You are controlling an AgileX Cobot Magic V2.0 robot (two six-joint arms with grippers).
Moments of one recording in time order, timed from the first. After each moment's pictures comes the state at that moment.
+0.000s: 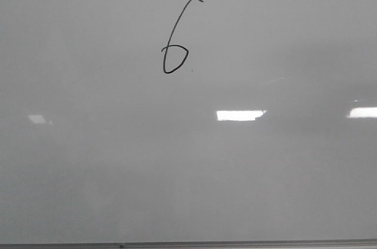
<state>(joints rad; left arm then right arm) 0.04 0.79 -0.50 0.26 0.31 -0.23 0.39 0.38 -0.43 -0.21 0.55 0.15</state>
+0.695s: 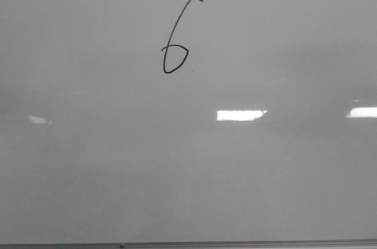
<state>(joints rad) 0.11 1.38 -0.51 0.25 -0.24 -0.25 0.39 0.38 -0.41 -0.19 0.52 0.15</state>
